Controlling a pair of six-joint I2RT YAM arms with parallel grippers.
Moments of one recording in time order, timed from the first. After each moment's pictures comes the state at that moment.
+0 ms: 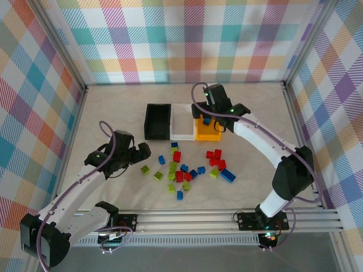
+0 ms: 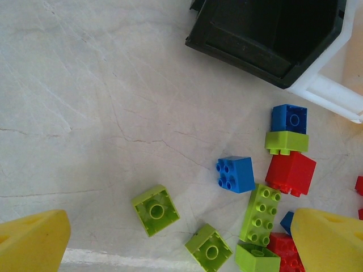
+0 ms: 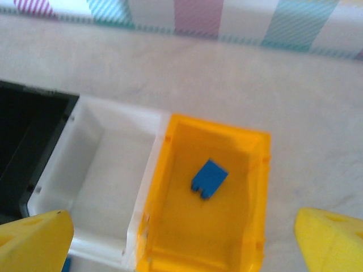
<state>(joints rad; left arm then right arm) -0.40 0.97 0.76 -0.74 -0.07 -0.73 0.60 1.62 1.44 -0.50 0.31 0.23</state>
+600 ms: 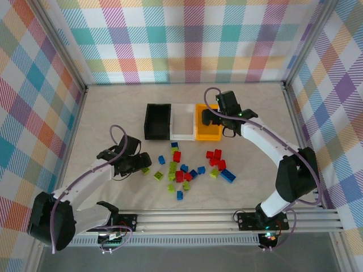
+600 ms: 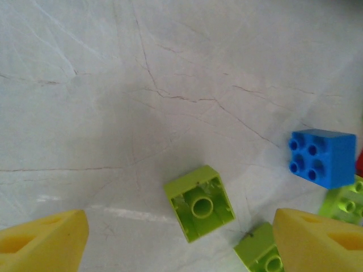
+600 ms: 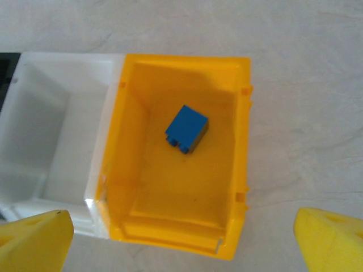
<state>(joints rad) -0.40 1.16 0.66 -0.66 -0.04 -0.76 0.47 1.58 1.27 -0.51 0.12 0.34</state>
